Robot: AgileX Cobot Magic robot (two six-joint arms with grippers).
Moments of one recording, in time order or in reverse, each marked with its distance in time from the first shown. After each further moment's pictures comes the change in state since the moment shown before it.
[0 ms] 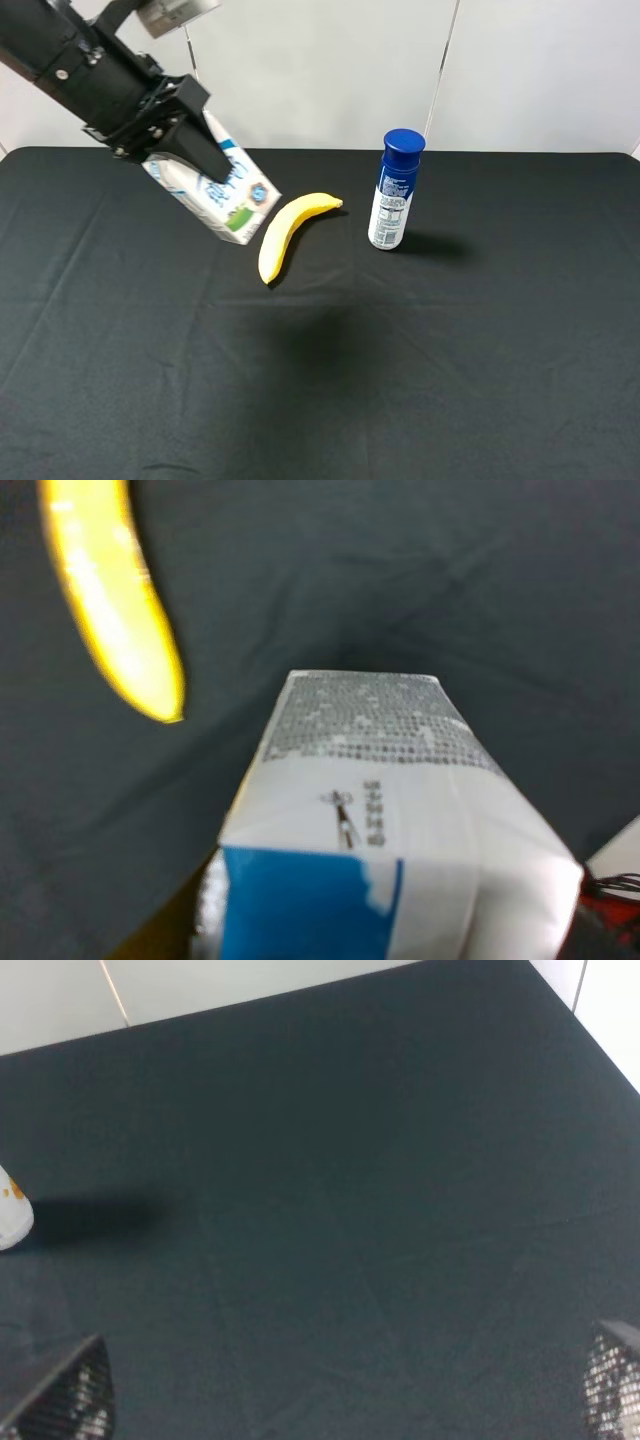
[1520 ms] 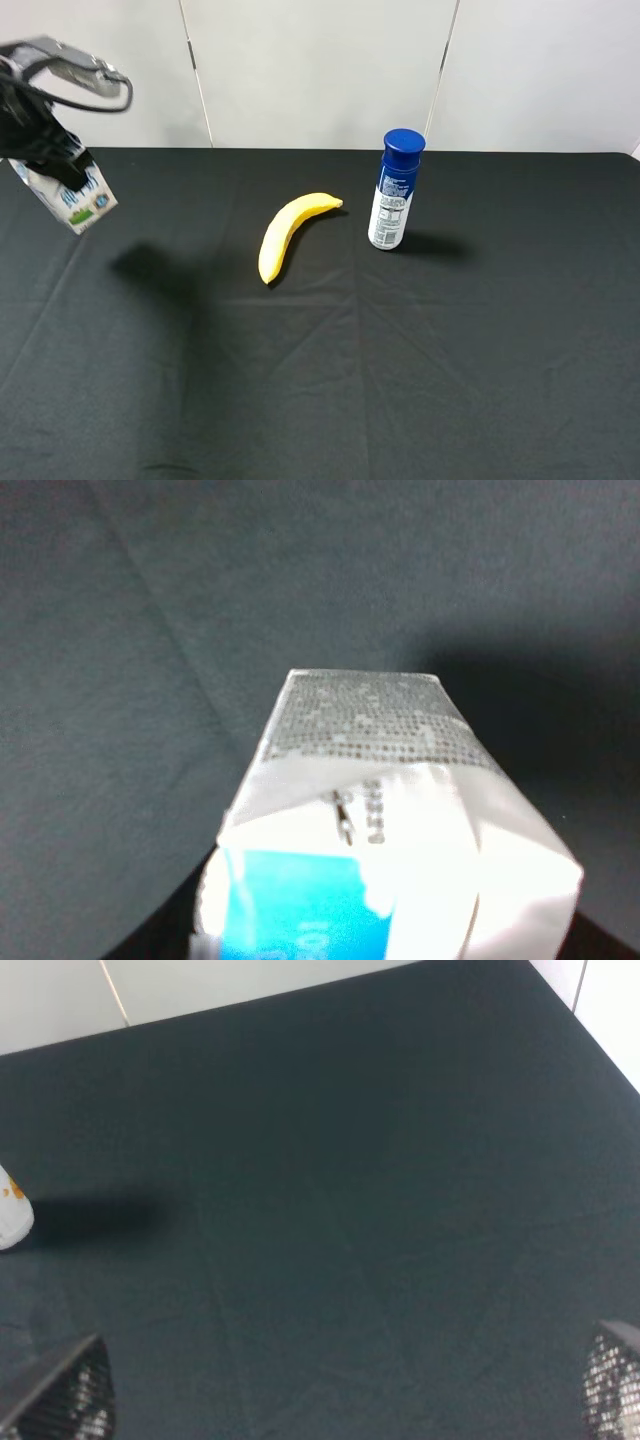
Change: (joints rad) left arm 0.297 0.093 -0.001 0.664 -0.128 -0.028; right arm 0.000 0.000 0.000 0.000 0.000 0.000
